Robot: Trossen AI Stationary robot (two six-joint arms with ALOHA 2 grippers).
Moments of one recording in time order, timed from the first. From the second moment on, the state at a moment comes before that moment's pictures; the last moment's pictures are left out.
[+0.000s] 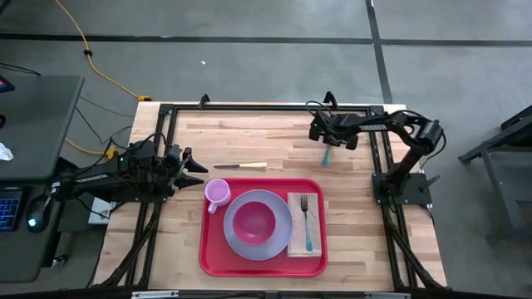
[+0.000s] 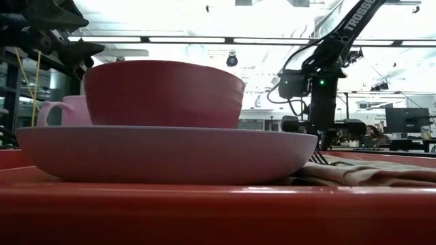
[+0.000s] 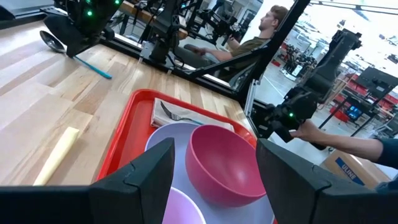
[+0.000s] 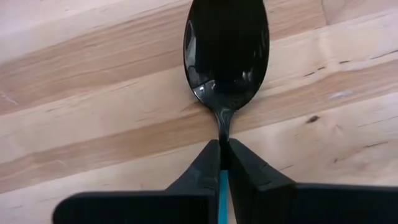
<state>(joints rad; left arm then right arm) 0.22 0.13 0.22 -0.20 0.39 -0.39 -0.63 1.73 0.83 -0.51 0.26 1.22</state>
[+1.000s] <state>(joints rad) 0.22 0.13 0.22 -0.21 0.44 -0.40 -0.52 1.74 1.27 -1.04 0.24 1.12</state>
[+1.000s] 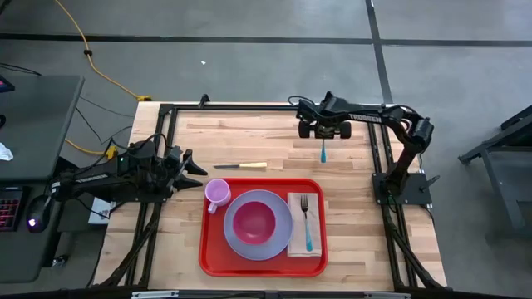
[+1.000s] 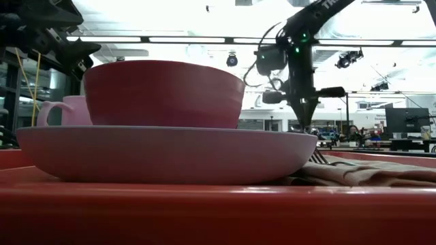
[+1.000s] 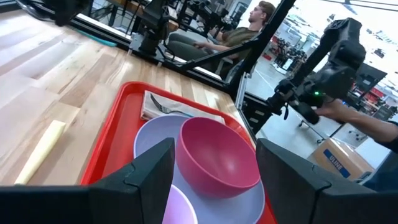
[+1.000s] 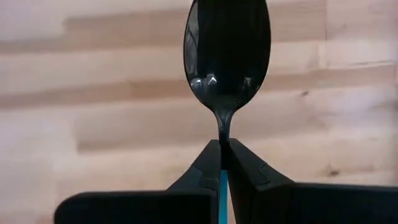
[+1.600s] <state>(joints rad) 0.22 0.13 0.22 -0.21 0.55 -0.36 -0.15 1.74 1.33 -1.13 0.12 1.47</state>
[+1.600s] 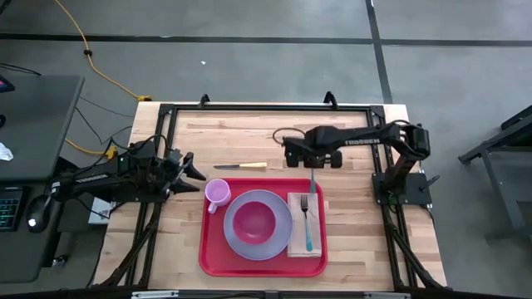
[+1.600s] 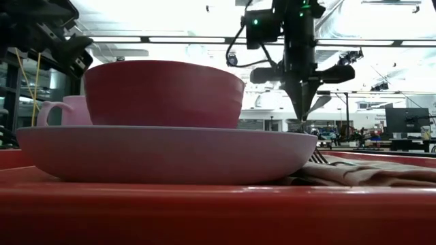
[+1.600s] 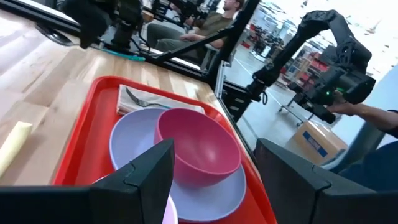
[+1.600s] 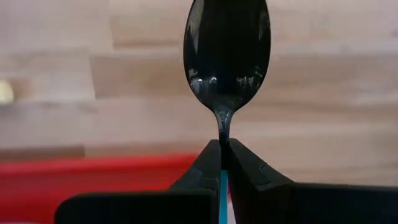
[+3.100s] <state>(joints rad) 0.22 0.03 0.22 -0.31 0.60 -0.26 0.27 1.90 1.33 -0.81 0.00 1.91</state>
